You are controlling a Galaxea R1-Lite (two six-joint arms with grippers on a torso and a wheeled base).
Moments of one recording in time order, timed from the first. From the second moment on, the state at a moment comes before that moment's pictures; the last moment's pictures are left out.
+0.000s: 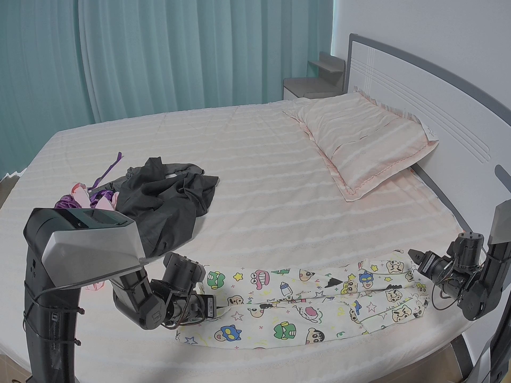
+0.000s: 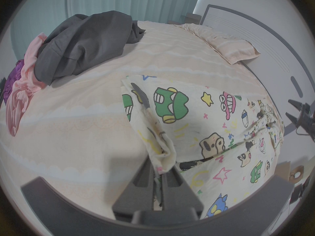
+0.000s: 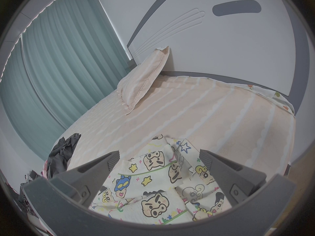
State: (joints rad) left arm -0.45 2.37 -0.73 -0.73 0.07 -0.38; right arm -0.03 2.13 -0.19 -1.45 -0.09 0.51
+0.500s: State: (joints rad) left arm -0.33 2.26 -0.66 -0.73 0.05 -0.42; right arm -0.03 2.12 -0.19 -1.45 -0.09 0.51
